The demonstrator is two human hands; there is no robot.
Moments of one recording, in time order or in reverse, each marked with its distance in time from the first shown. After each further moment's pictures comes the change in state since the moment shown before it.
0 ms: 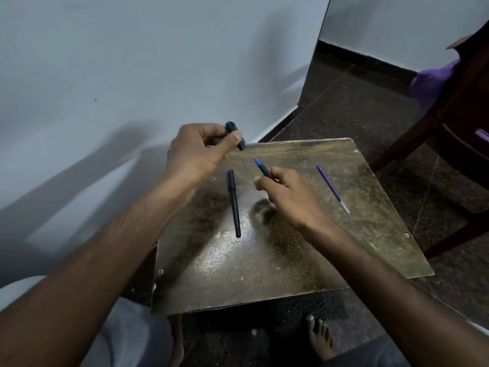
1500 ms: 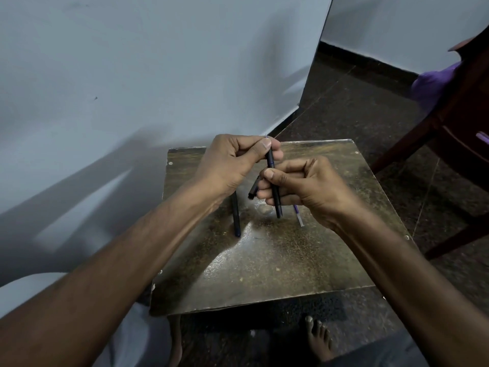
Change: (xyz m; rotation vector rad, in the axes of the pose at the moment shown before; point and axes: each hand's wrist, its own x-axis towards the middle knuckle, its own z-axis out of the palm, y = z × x) left_hand -0.017 0.008 0.034 -0.259 -0.266 0.110; right_hand 0.008 0.002 -0.037 0.572 -0.239 0.039
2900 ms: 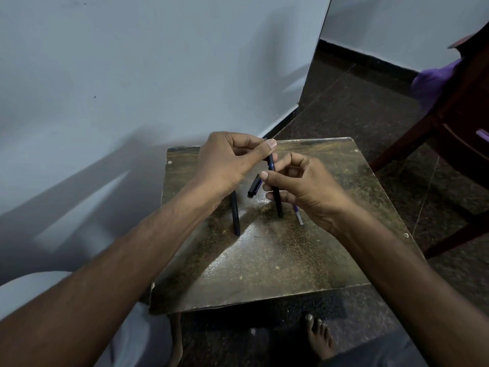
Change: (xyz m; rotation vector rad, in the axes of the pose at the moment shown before) left_hand -0.004 0.005 0.003 0.152 0.099 -0.029; right_hand 0.003 0.007 0.003 0.062 0.065 0.026
